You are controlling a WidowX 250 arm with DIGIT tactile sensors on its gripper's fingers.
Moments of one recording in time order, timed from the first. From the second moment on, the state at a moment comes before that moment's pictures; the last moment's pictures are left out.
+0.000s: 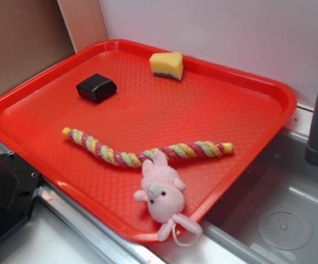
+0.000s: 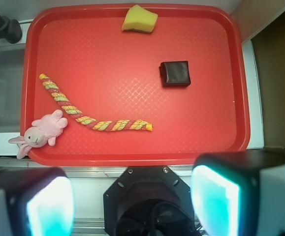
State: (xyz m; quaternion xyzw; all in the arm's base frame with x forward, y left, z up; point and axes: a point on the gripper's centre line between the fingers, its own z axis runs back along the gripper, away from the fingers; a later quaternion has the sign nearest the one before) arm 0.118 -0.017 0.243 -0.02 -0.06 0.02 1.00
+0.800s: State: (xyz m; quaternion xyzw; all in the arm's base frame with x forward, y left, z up) arm 0.124 -0.036 0.221 -0.03 -0.06 -0.12 0.99
